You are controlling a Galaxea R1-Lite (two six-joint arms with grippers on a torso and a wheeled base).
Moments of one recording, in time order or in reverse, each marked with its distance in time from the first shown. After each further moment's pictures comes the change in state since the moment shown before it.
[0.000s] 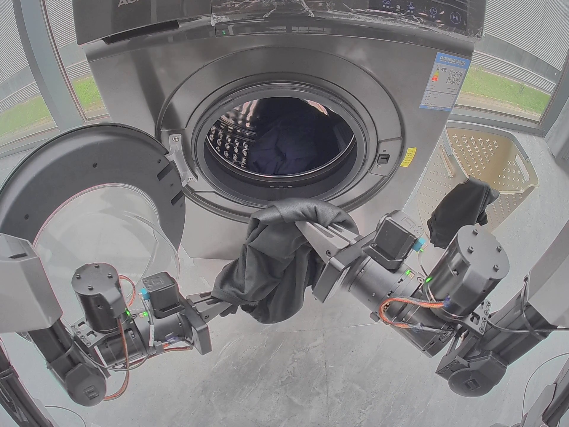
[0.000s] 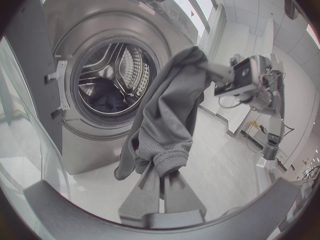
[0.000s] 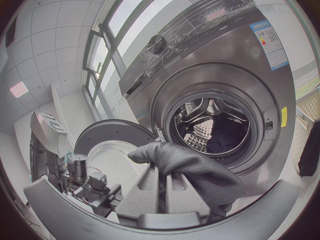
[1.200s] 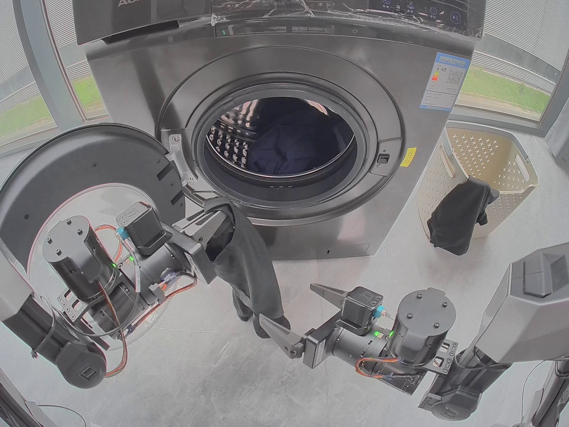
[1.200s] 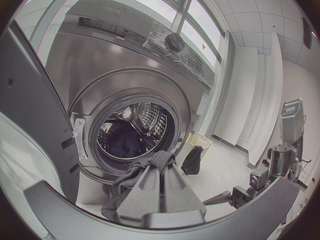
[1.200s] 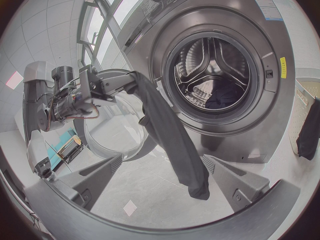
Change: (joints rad) left arm -0.062 -0.138 -0.198 -0.002 0.252 -0.110; right arm 0.042 0.162 0.139 0.002 0.001 0.006
